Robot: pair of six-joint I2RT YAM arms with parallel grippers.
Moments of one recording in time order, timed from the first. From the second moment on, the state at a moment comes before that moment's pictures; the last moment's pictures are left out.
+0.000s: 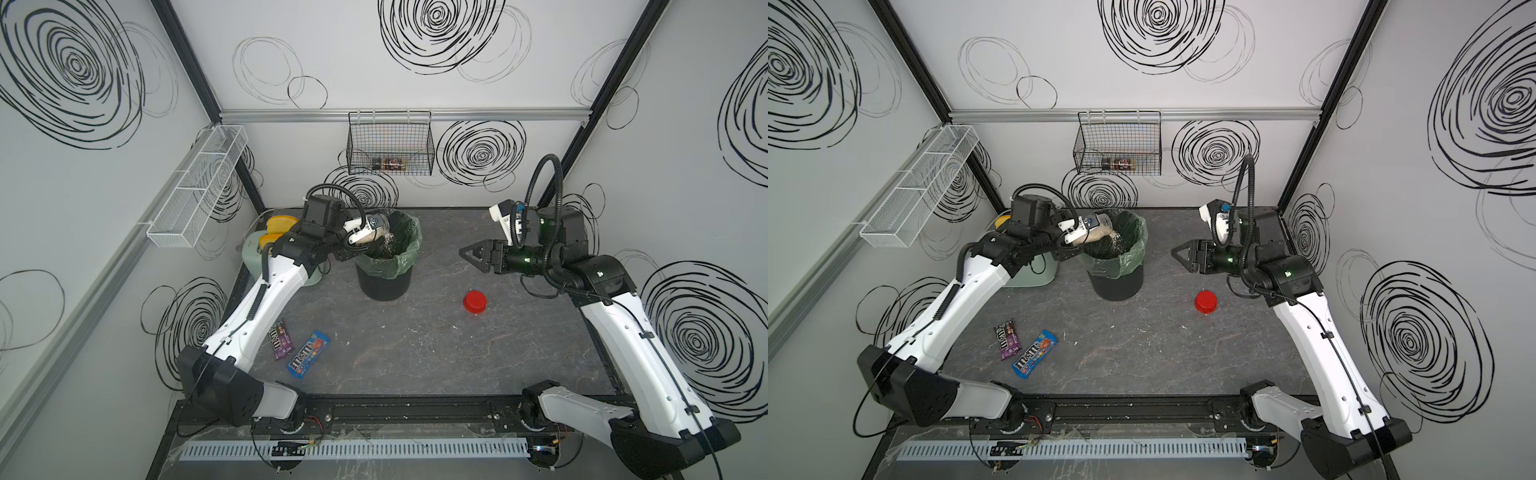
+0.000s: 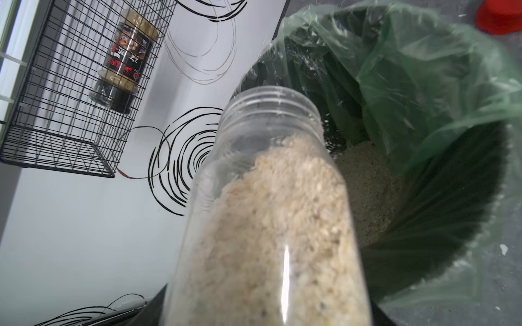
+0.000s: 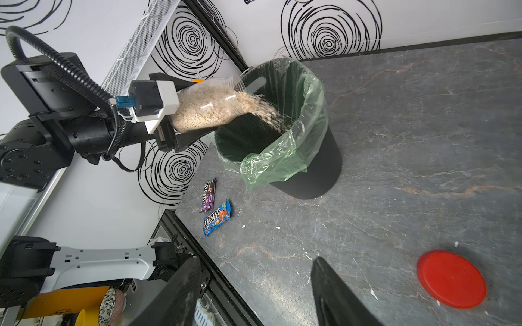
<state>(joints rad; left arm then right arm) -0.33 1.41 1.44 -0.65 0.05 0.94 0.34 1.12 1.43 -0.88 -0.56 0.37</state>
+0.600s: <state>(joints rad) -0.36 1.39 1.39 -0.56 -0.06 1.20 0.34 1.12 1.43 -0.88 -0.56 0.37</state>
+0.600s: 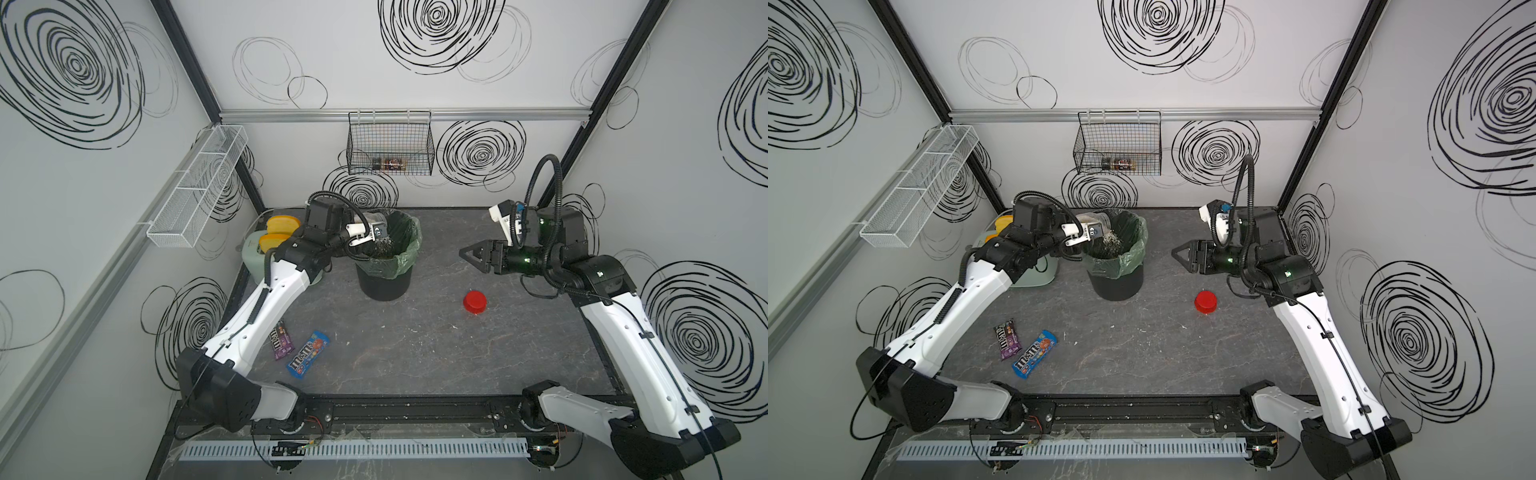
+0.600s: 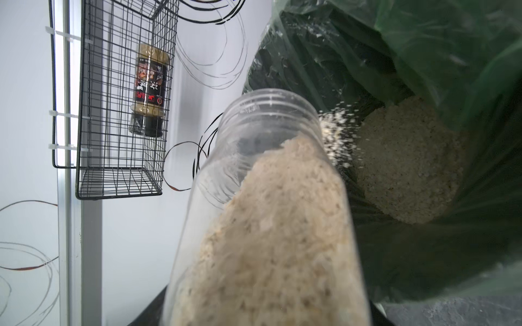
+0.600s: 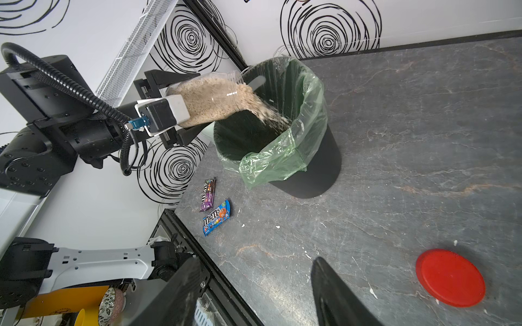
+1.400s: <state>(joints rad) -0.38 1.36 1.27 -0.34 -0.10 1.50 0.34 1.12 1.40 -0.89 -0.56 0.36</state>
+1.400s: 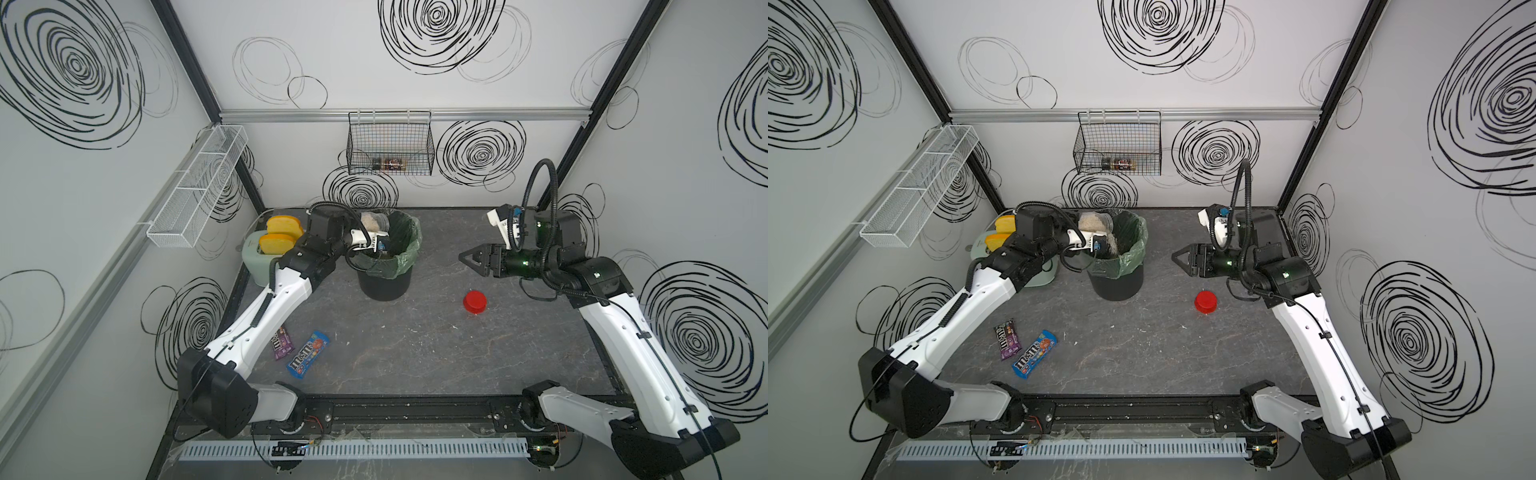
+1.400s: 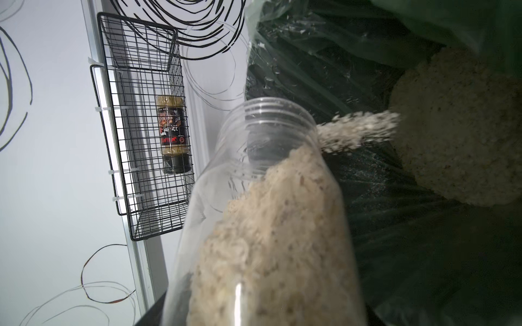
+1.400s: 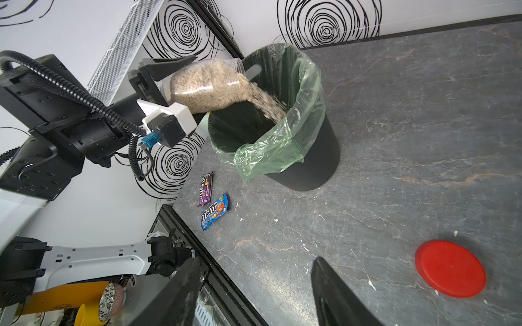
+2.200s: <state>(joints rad) -0.39 1.33 1.26 -0.30 -0.12 1.70 0.38 1.09 1.37 -0.89 -0.57 0.35</state>
